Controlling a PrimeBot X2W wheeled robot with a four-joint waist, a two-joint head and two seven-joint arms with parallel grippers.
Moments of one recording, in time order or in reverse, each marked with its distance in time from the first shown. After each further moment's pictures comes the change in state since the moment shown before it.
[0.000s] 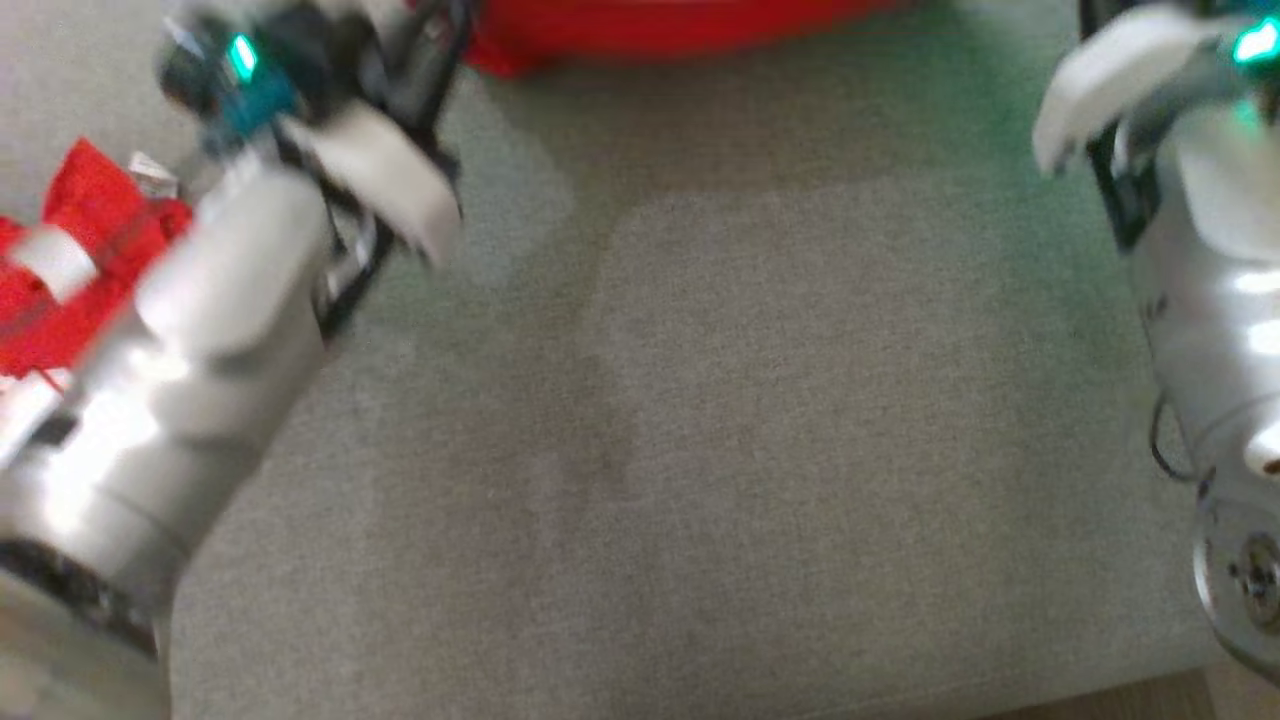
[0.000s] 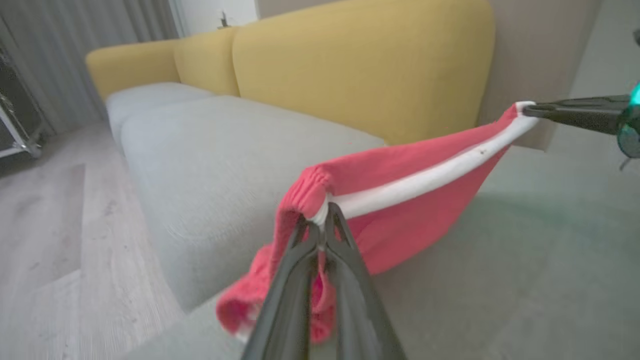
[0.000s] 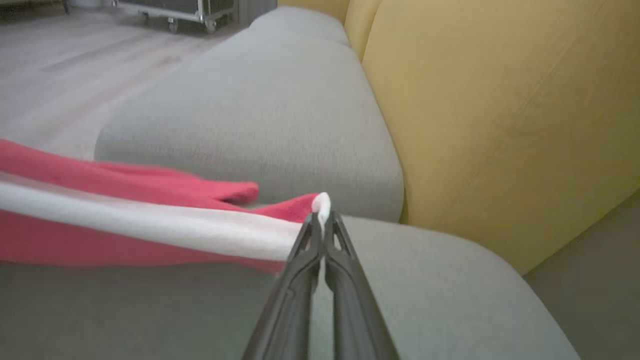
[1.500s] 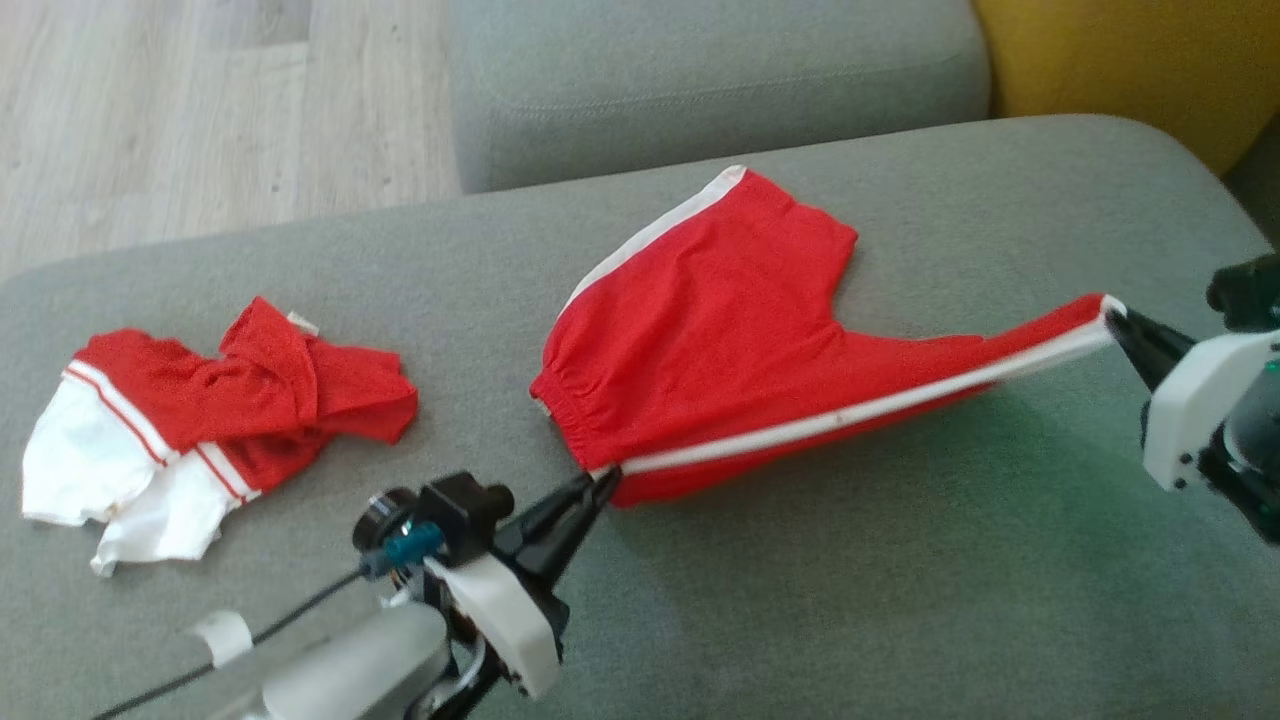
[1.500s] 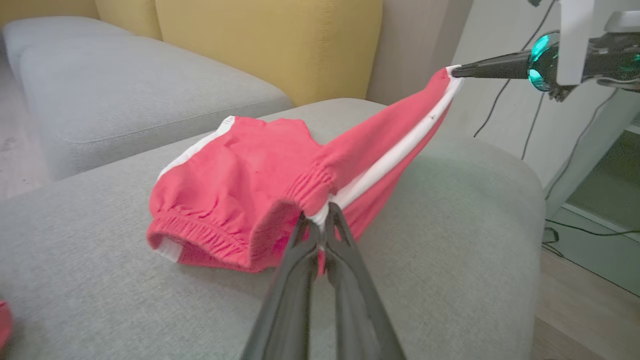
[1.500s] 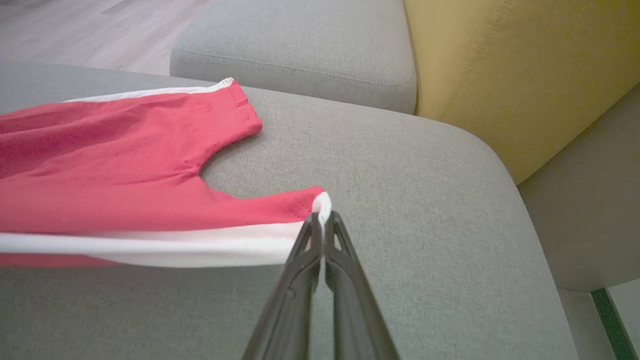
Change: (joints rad) left arm 0.604 0.111 -0.252 -0.435 -0.187 0.125 0.028; right arm 0.642 -0.504 0.630 -0.622 0.849 0.000 0.434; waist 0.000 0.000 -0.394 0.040
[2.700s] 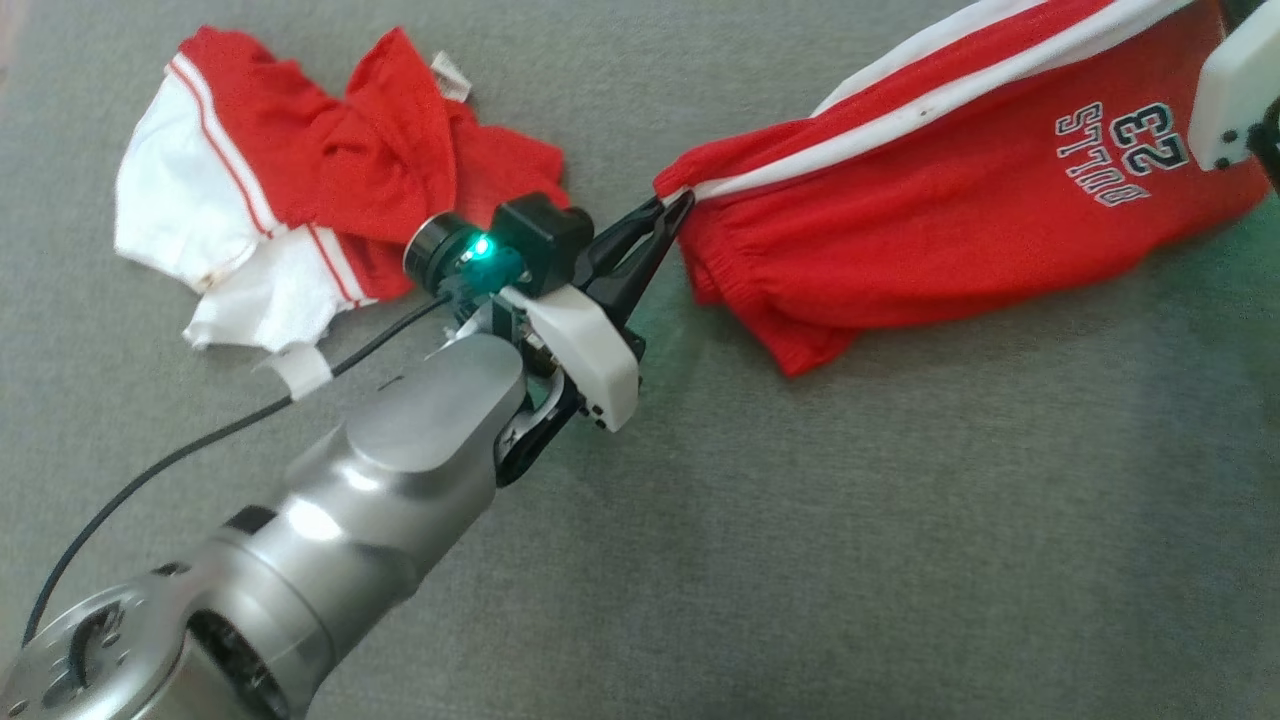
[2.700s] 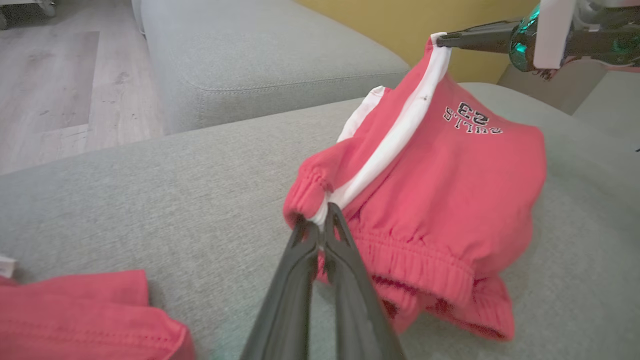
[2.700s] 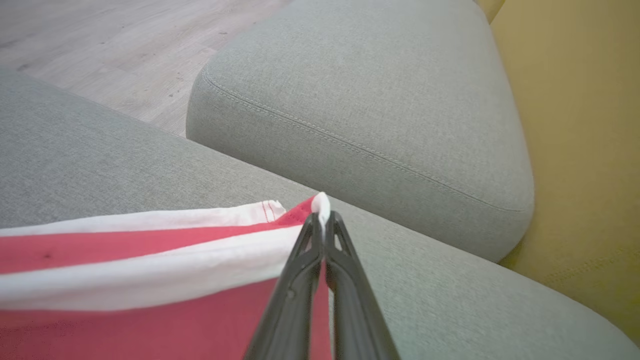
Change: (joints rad) left arm -0.410 -0.258 0.048 0.351 0.012 -0.082 0.023; right arm -0.602 0.186 -0.043 0.469 -0.316 0.000 -0.137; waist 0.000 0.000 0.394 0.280
